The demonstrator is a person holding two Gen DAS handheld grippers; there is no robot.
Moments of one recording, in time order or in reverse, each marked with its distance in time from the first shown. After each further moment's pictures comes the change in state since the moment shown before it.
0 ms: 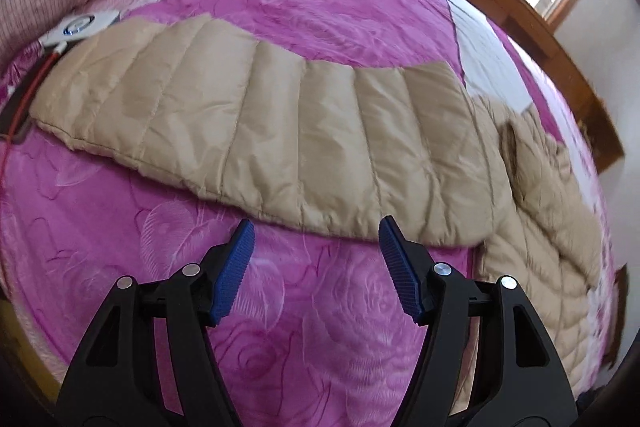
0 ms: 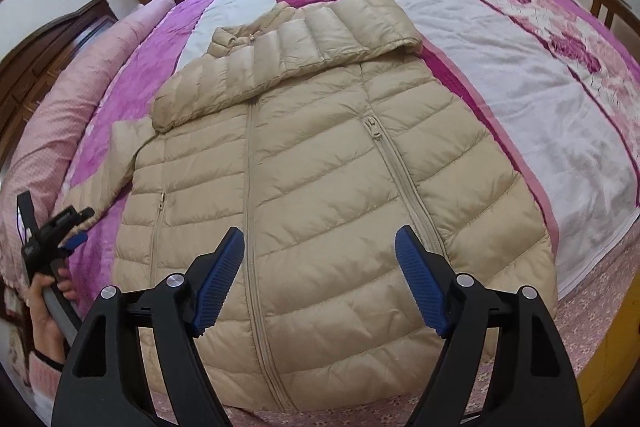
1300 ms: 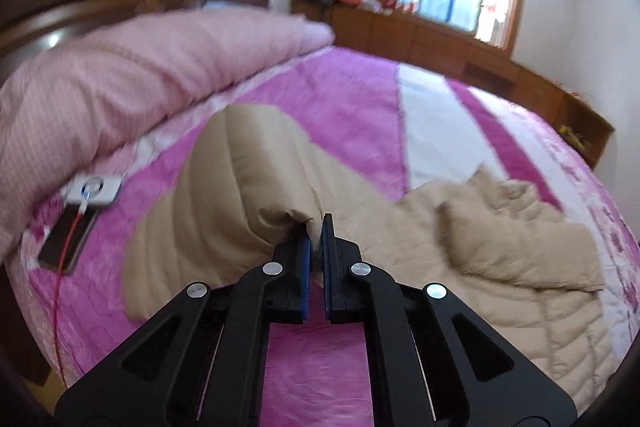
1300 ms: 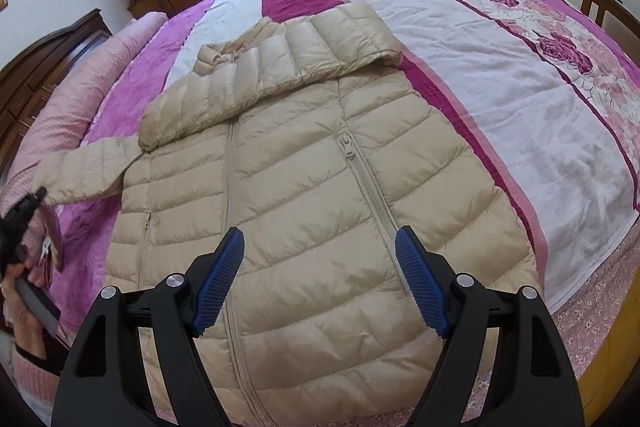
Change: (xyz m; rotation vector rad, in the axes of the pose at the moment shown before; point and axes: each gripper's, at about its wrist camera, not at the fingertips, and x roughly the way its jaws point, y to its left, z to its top) left arm -0.098 -0.080 0.022 0.248 -0.413 0.011; right arm 0.002 -0.024 0.008 0.048 -0.043 0.012
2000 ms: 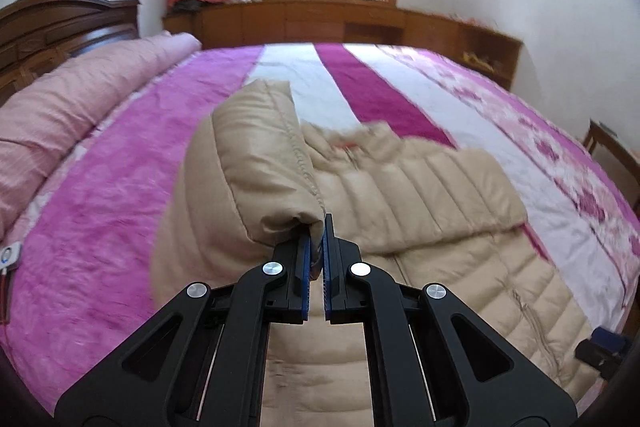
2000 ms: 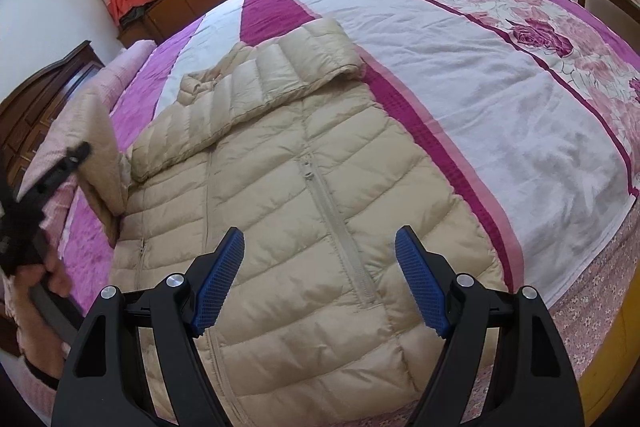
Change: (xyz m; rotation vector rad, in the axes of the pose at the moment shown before) left arm -0.009 -0.212 -0.046 0.316 0.076 -0.267; right arm -0.010 -0.040 0.007 0.093 -0.044 0.007
